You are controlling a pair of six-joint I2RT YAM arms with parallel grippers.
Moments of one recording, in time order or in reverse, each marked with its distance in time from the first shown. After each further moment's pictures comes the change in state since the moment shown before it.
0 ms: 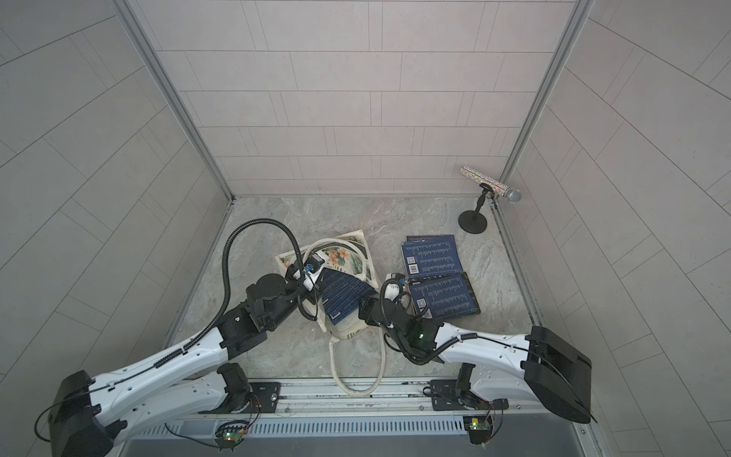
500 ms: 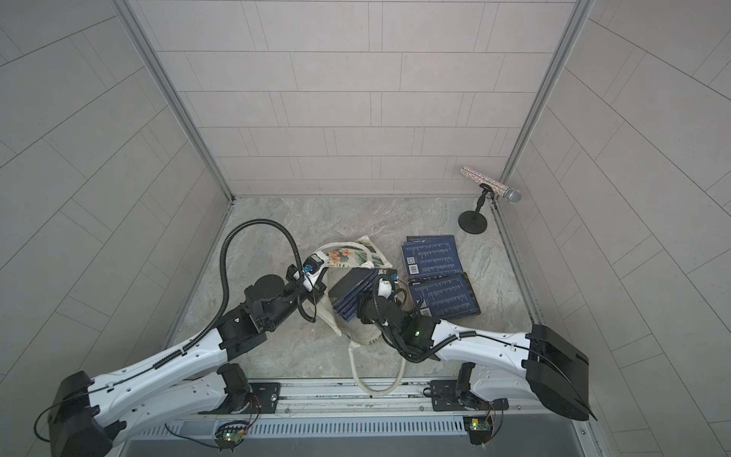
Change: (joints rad) left arm -0.001 0.000 0.000 0.018 0.003 -0.003; right arm 0.019 -0.006 0.110 -0.077 0.055 -0.202
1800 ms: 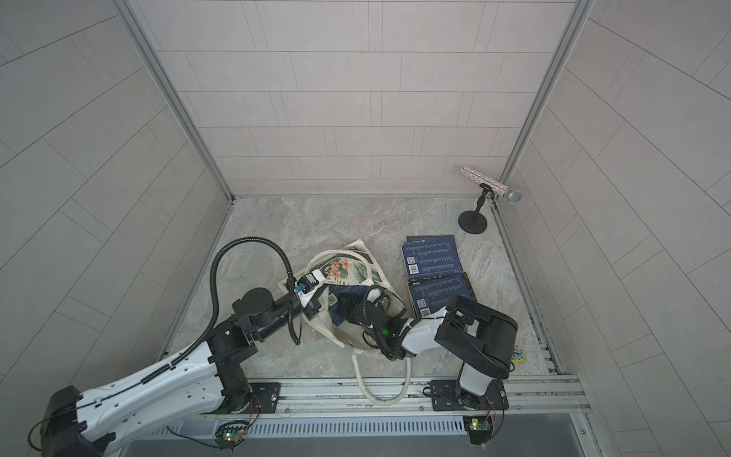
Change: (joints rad) left arm -0.031 -0.143 -0.110 0.037 0.214 0.026; right arm -0.028 0.497 -0.055 0.632 -0.062 0.238
